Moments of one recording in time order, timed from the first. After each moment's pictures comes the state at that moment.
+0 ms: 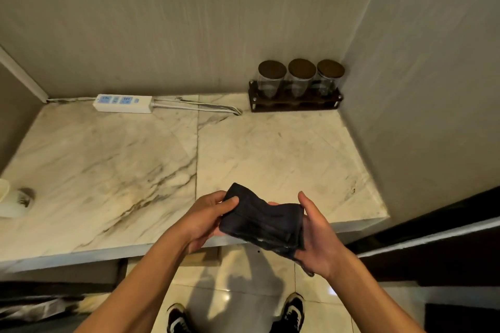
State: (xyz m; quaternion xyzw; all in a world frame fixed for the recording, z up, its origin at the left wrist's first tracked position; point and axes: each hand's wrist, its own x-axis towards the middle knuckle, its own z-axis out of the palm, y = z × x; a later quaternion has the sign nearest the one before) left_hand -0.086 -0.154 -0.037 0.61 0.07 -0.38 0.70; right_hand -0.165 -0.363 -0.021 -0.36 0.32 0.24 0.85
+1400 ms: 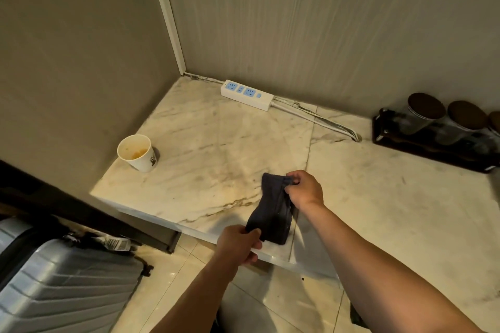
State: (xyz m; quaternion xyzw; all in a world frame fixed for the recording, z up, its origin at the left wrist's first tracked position) left_hand -0.084 -0.017 -0.095 0.69 0.35 -0.26 0.58; right_hand 0.039 -0.159 -0.100 -0.87 0.17 0.15 0.43
